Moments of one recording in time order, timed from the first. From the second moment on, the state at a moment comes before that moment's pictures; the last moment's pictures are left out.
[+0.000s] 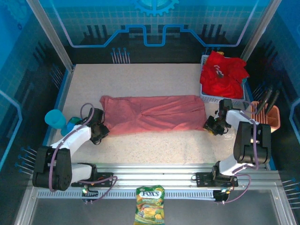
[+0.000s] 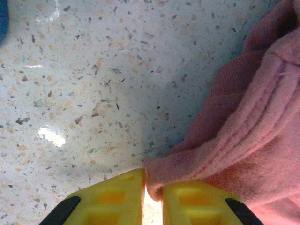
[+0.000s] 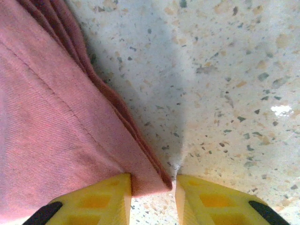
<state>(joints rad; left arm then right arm) -0.06 1.26 0.57 -0.59 -0.06 -0.79 -0.16 1.55 0.79 -0.66 -0.26 0.42</state>
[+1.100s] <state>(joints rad) -0.06 1.39 0.85 -0.83 -0.34 -0.63 -0.29 1.48 0.82 -0.72 -0.32 0.38</state>
